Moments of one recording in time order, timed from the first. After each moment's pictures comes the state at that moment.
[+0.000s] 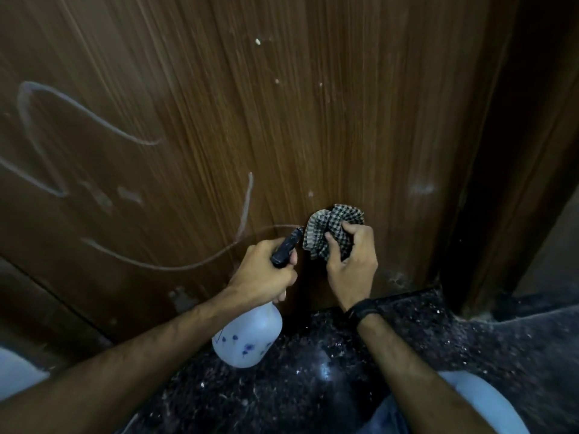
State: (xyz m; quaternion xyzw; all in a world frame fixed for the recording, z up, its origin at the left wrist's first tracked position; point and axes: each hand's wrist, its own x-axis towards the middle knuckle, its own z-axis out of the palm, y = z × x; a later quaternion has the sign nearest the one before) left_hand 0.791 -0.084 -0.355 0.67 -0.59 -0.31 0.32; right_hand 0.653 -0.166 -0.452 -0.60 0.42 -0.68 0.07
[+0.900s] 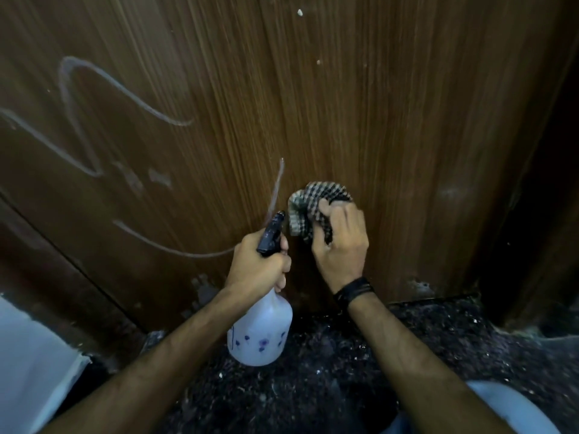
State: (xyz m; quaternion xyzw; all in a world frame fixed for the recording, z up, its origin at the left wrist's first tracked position) left_hand 0.822 -0.070 -0.364 0.69 -0.46 -0.32 0.47; right_hand 0.708 -0.170 -0.429 -0.68 0.35 -0.64 -0.03
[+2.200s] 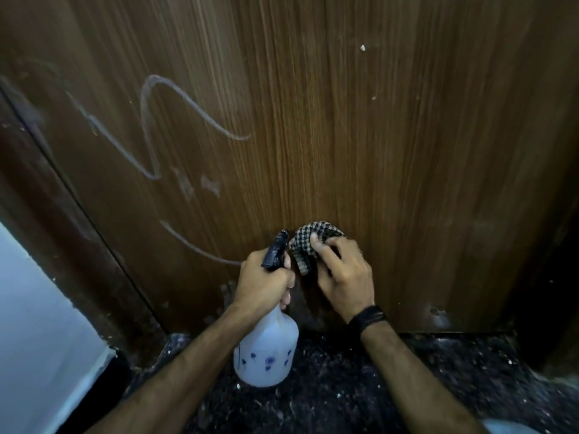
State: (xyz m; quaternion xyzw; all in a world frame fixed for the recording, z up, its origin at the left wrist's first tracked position) left_hand 0.854 -0.044 -0.361 0.68 -0.44 -0.29 0.51; right_hand 0.738 -0.157 -0.447 -0.78 0.28 -0.56 -0.06
